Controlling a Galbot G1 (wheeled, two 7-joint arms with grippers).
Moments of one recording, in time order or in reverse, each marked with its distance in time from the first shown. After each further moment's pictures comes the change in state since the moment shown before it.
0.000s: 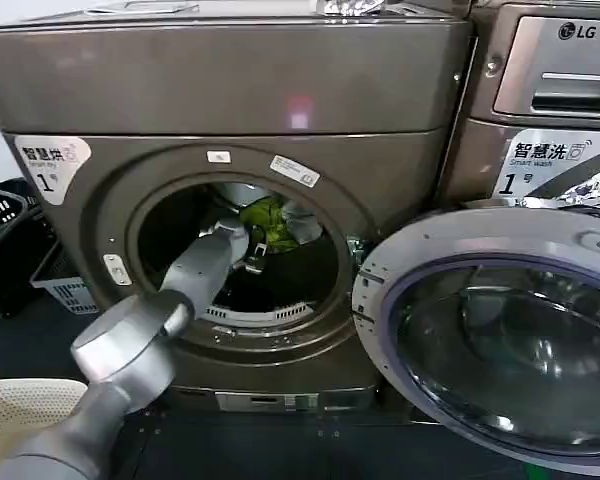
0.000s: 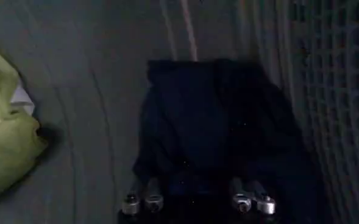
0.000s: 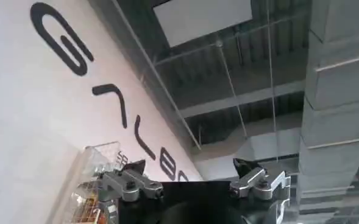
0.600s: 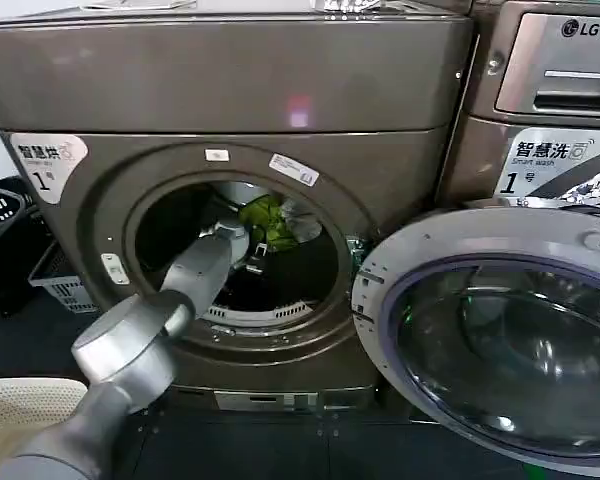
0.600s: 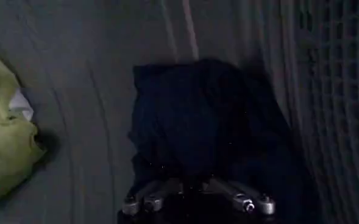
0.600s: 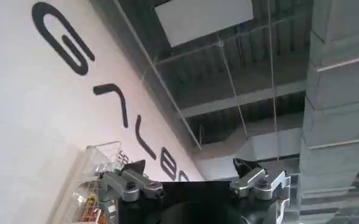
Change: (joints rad) left arm -0.001 -0.005 -0.007 0.003 -0.014 0.001 -0.009; right arm 0.003 0.001 -0.001 -0.002 -0.001 -0.003 -0.002
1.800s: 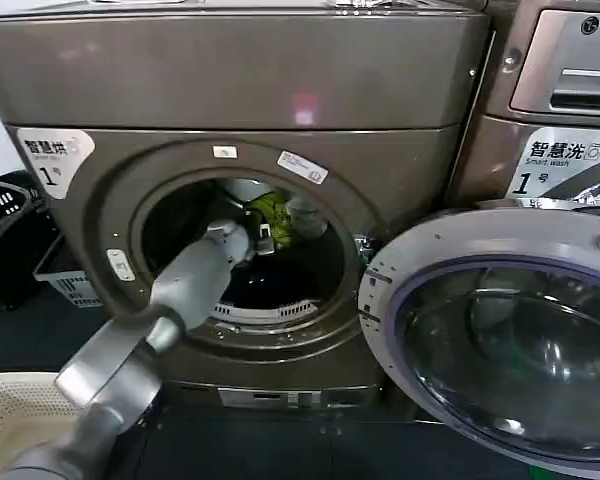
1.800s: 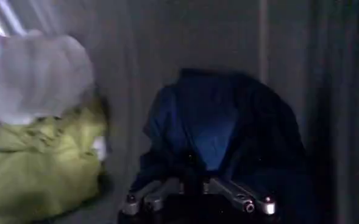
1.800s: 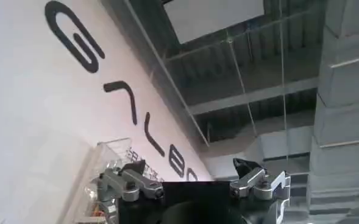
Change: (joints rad) left arm 0.072 0.061 -0.300 -0.248 -0.199 0.123 -0.190; right arm 0.012 0.002 -0.016 0.015 -0.008 -0.009 -0.010
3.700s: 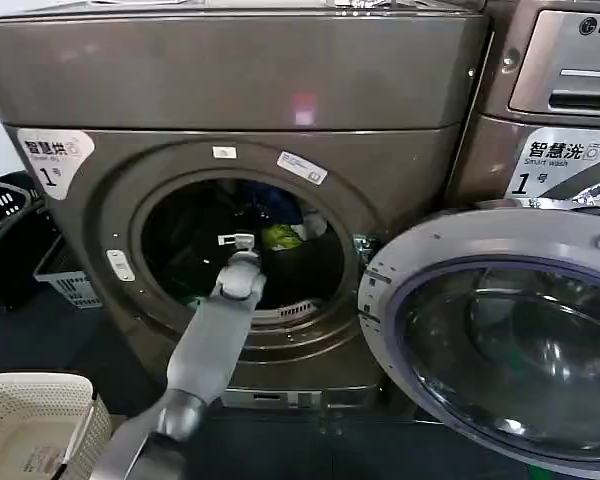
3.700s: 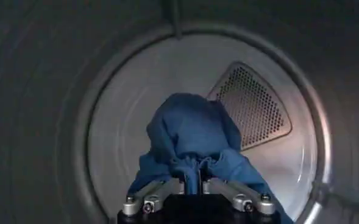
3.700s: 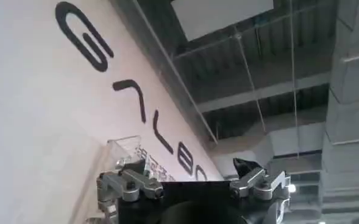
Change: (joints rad) left arm 0.399 -0.091 -0.503 -0.462 -0.587 -0.281 -1.121; right arm 0.009 0.014 -0.010 0.009 0.015 -0.001 -0.036
